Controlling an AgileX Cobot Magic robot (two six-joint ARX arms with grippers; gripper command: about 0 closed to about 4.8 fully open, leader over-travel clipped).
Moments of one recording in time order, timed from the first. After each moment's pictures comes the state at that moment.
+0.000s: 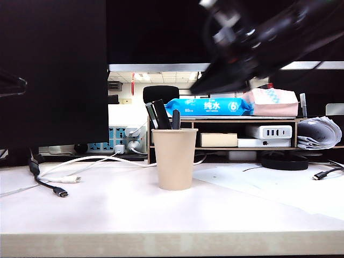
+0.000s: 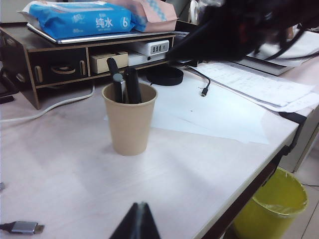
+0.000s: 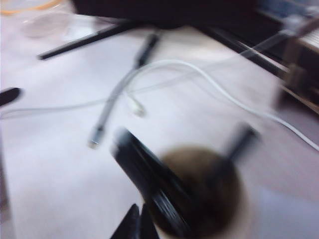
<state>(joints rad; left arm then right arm) -0.73 0.00 0.01 -0.07 0.07 -0.06 0.50 1.37 0.73 0.23 -0.54 -0.15</state>
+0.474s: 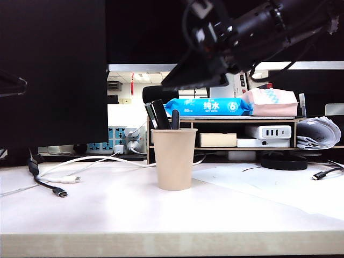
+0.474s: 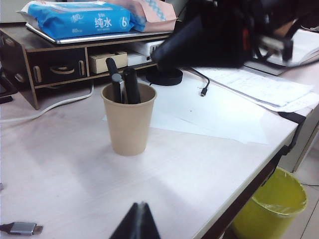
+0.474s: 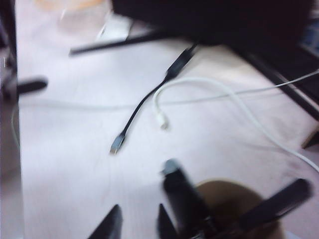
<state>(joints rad) -0.73 0.00 0.01 -0.07 0.07 -0.06 0.58 1.39 0.78 0.20 -0.53 -0.29</state>
